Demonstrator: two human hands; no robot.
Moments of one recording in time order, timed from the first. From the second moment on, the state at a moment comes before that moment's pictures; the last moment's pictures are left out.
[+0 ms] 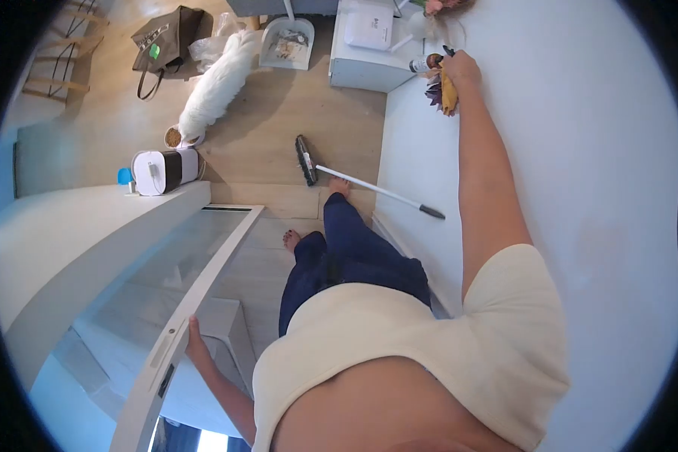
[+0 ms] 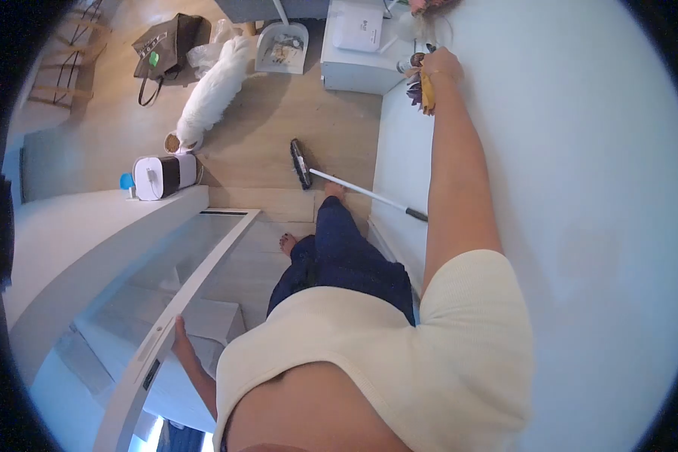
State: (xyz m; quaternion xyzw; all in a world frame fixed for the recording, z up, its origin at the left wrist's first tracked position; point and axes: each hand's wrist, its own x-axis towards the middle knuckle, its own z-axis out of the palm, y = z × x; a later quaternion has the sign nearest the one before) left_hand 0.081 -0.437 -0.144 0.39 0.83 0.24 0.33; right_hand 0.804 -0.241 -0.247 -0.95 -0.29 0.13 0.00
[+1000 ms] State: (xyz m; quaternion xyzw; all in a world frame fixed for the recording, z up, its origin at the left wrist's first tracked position) left_hand 0.108 -0.431 -0.144 0.18 0.90 0.26 0.30; right_hand 0.869 -0.169 -0.331 -0.94 -0.34 0.07 0.03
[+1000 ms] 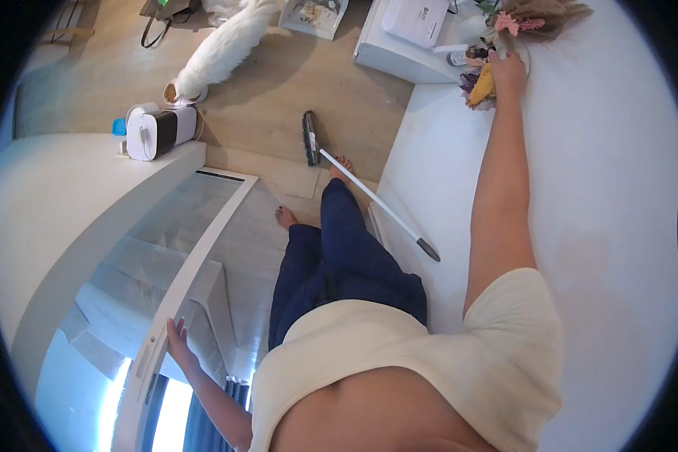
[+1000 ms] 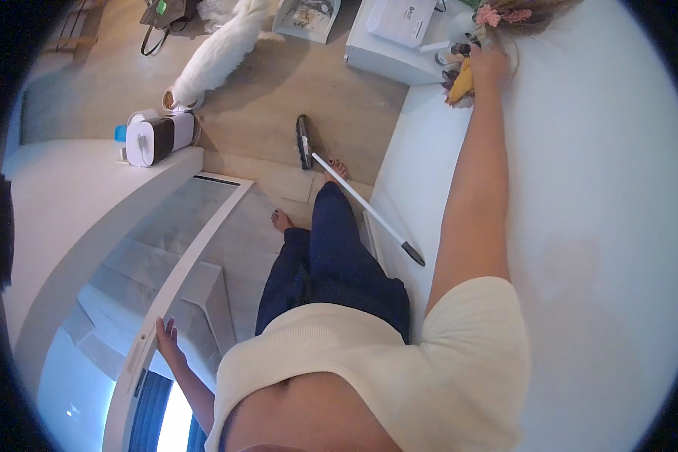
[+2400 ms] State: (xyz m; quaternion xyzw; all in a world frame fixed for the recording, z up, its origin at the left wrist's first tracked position) left_hand 0.132 -0.417 -0.135 0.19 0.87 0.45 0.10; right_hand 0.526 -0.381 -0.390 -0.60 -0.62 0.49 -0.12
